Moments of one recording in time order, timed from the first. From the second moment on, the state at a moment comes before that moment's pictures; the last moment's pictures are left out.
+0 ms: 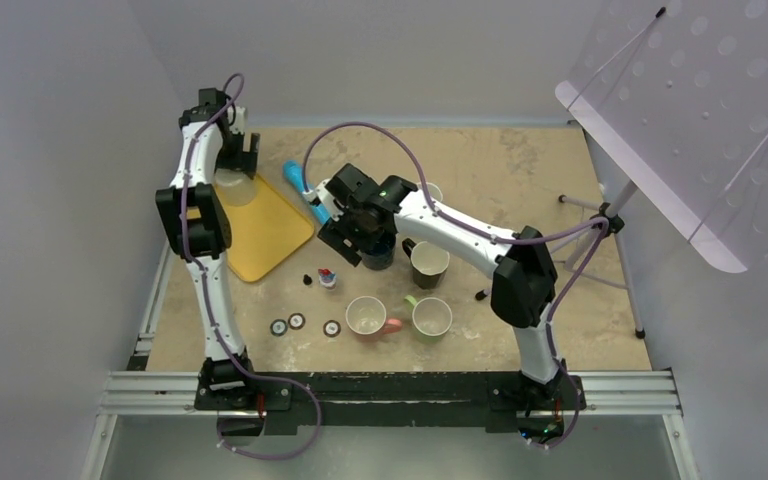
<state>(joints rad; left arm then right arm) 0.16 2.42 2.32 -1.00 -0.04 0.16 0.92 2.03 1.87 -0.91 0.04 -0.08</state>
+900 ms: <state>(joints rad) 0.15 1.82 1.37 -0.91 0.23 0.94 0.93 1.87 1.70 -0.84 0.06 -0.07</state>
